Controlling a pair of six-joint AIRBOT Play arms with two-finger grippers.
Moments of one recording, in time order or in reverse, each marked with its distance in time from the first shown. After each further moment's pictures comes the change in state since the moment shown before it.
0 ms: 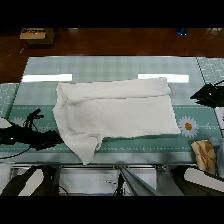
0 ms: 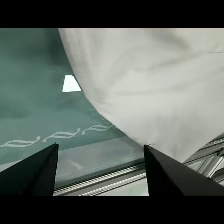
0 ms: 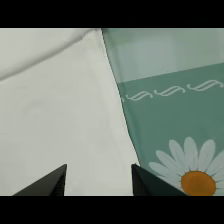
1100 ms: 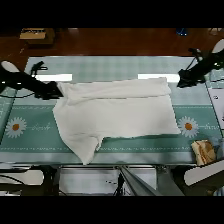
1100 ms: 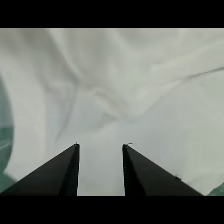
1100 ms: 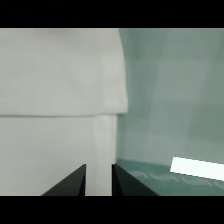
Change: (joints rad) left arm -0.143 -0.629 0.838 -0.045 0.053 -0.081; right arm 0.323 -0.458 0.590 -0.310 0.138 0.136
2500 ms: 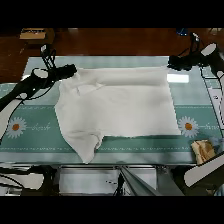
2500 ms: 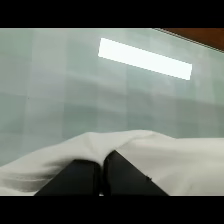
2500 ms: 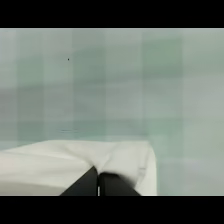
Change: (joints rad) left arm -0.302 -0.056 -0.110 -0.406 1.046 0.234; right arm 0.067 -0.093 -0.022 0.246 -0.617 -0.050
